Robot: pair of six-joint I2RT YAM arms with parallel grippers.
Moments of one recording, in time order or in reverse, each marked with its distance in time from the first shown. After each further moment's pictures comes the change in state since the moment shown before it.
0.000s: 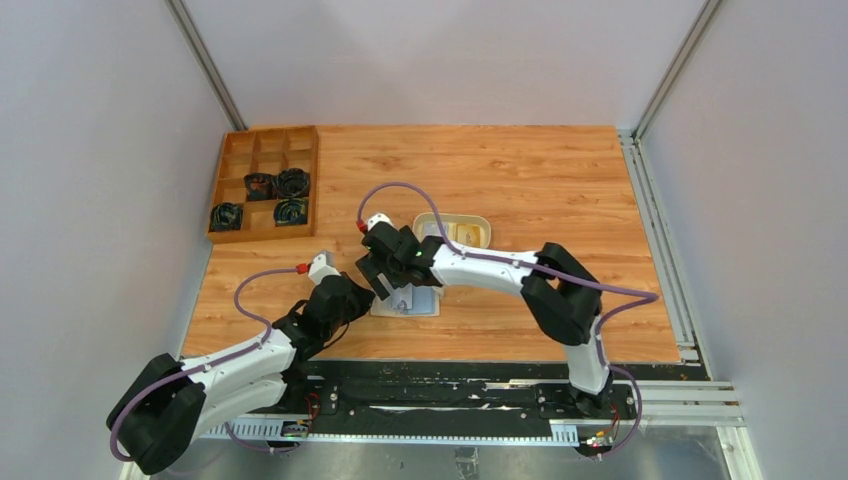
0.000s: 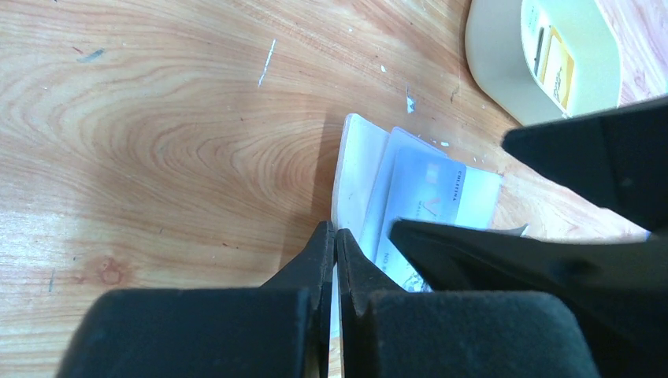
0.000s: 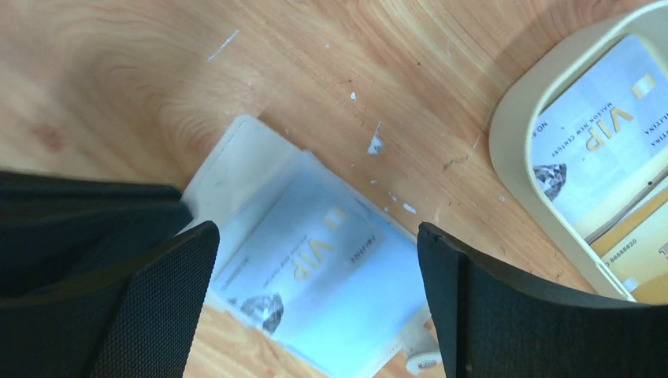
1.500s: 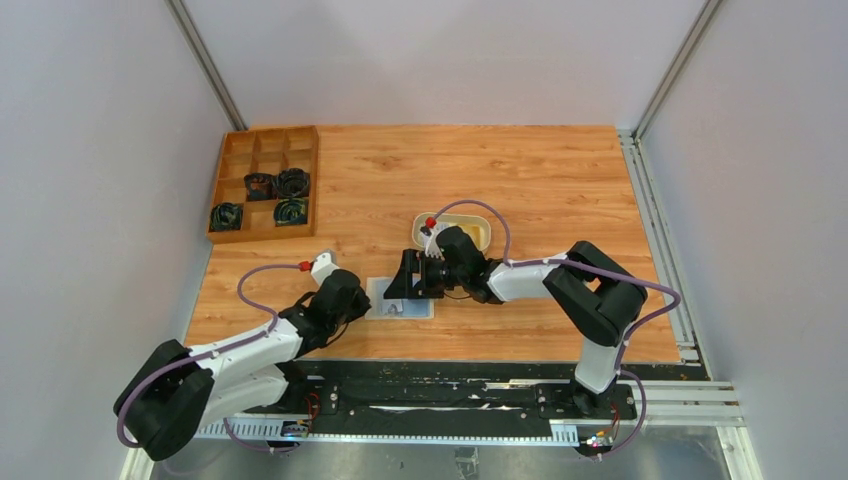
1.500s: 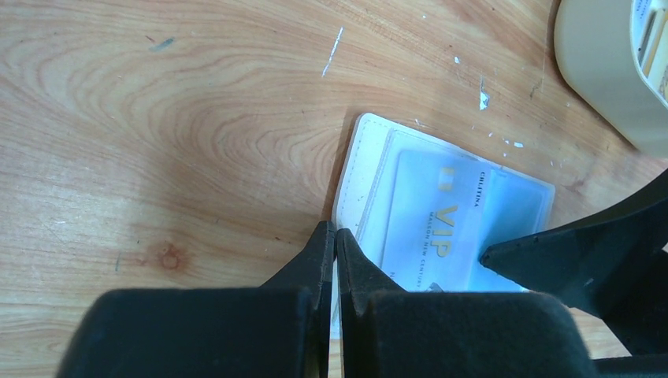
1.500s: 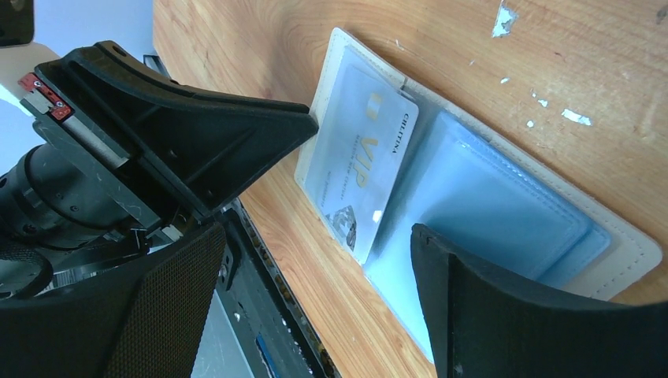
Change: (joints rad) left arm 0.000 0.080 0.077 -0.162 -0.047 0.015; right arm -0.222 -0.219 -0.678 0.862 -0.732 0.584
